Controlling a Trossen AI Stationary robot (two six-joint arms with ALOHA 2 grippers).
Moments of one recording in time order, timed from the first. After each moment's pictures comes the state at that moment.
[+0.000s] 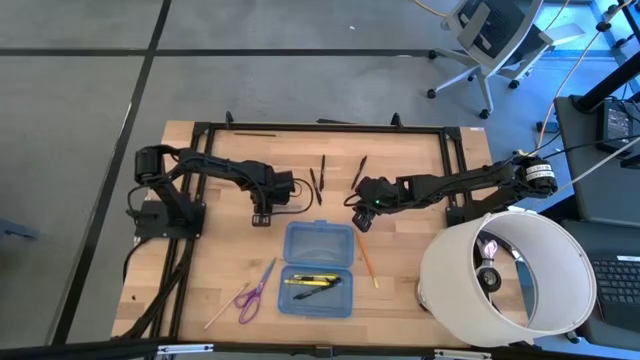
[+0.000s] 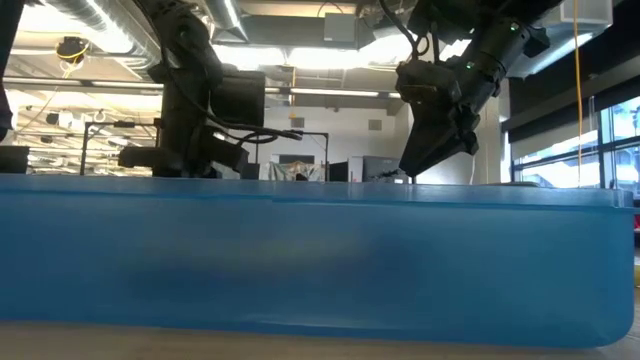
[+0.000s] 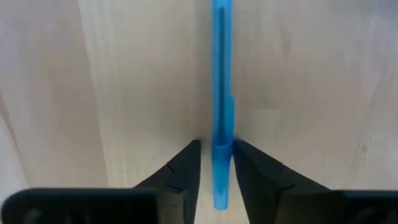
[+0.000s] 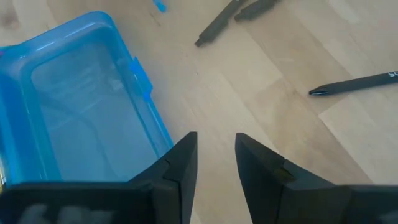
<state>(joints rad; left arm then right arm) 0.21 1.70 0.89 -0.73 -0.01 0.19 -0.01 1.46 0.85 -0.32 0.15 0.56</state>
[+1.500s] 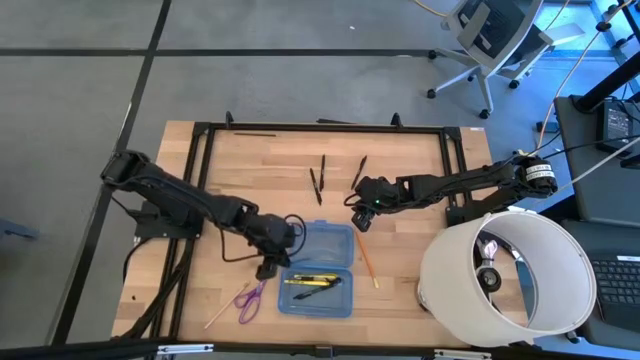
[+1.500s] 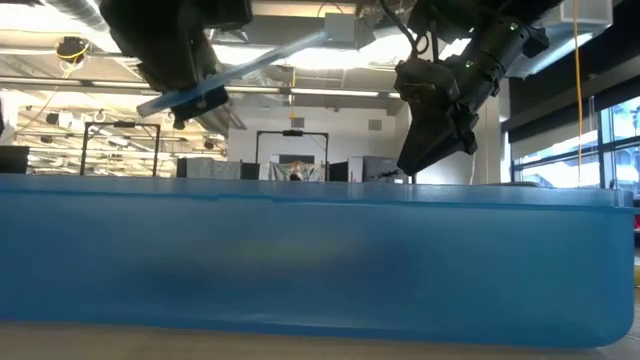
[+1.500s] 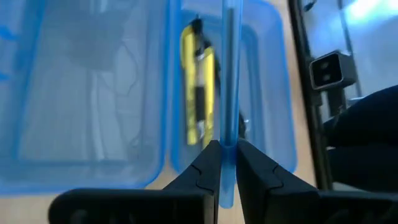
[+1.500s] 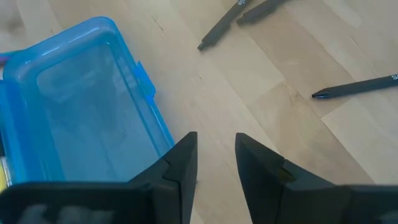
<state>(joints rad) -0.28 1.45 0.90 -0.30 0.20 -0.43 -0.01 1.46 0.85 -0.30 0.15 0.57</state>
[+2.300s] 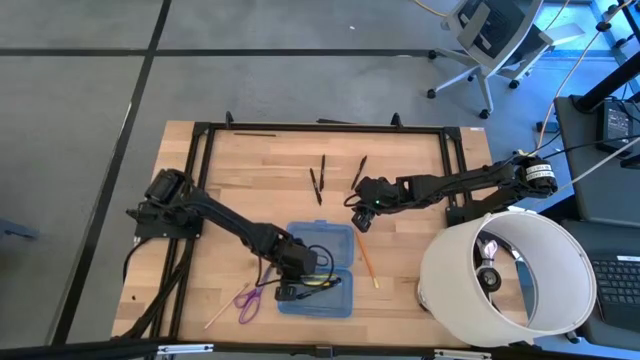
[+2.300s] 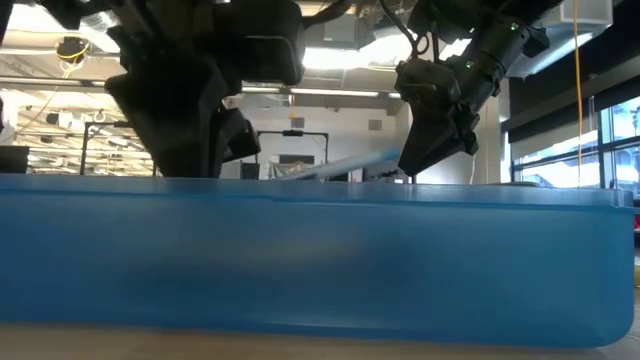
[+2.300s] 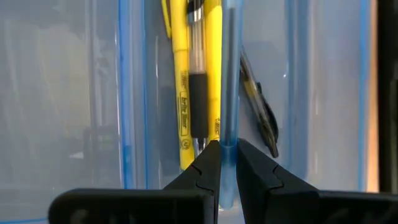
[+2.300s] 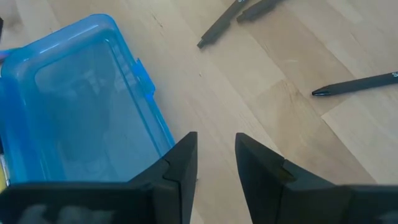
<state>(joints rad) -0.36 1.86 1.19 -0.47 0.15 -0.39 0.00 1.46 0.85 -0.31 0.15 0.57</state>
